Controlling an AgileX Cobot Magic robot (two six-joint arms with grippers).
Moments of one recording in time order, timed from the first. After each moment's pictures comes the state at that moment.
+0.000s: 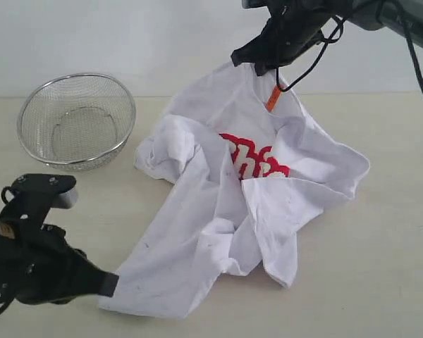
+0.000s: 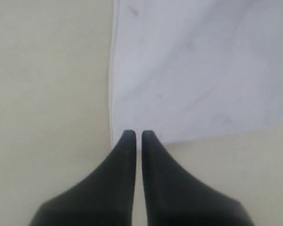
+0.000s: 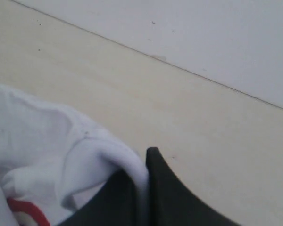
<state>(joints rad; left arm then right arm) -0.51 1.40 -0.48 -0.52 0.28 0.22 0.14 2.39 -2.28 0.13 0.86 -0.22</state>
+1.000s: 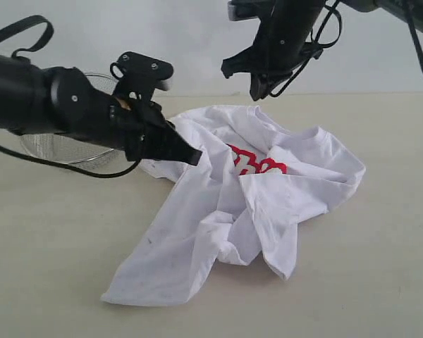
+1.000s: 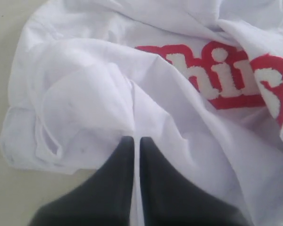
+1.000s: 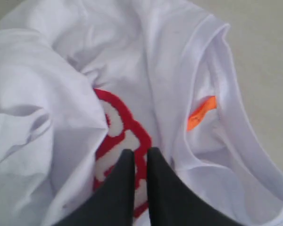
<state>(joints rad) -0.51 1.84 -1.09 -0.36 0.12 0.42 0.21 2.32 -2.28 0.12 1.22 -0.13</state>
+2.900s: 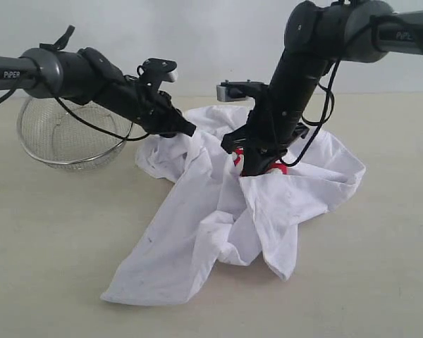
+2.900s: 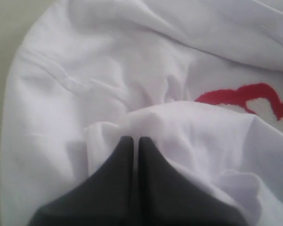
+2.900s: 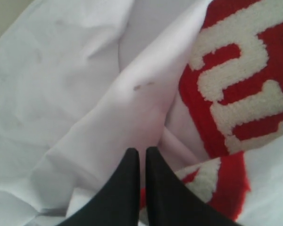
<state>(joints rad) -0.27 2.42 -1.84 -0.82 0.62 0.98 0.22 2.23 -1.81 0.37 1.21 -0.42</state>
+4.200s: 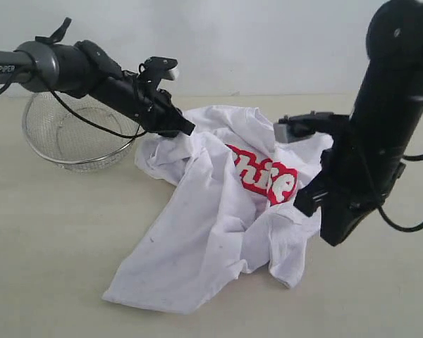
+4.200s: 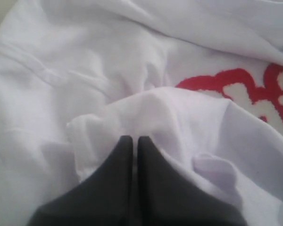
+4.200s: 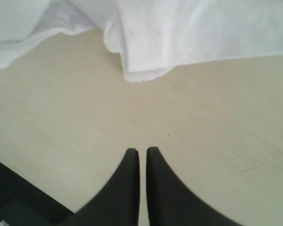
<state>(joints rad) -0.27 2.39 -1.85 -0.79 0.70 0.96 0.22 1.70 -1.17 0.26 1.22 -0.37</state>
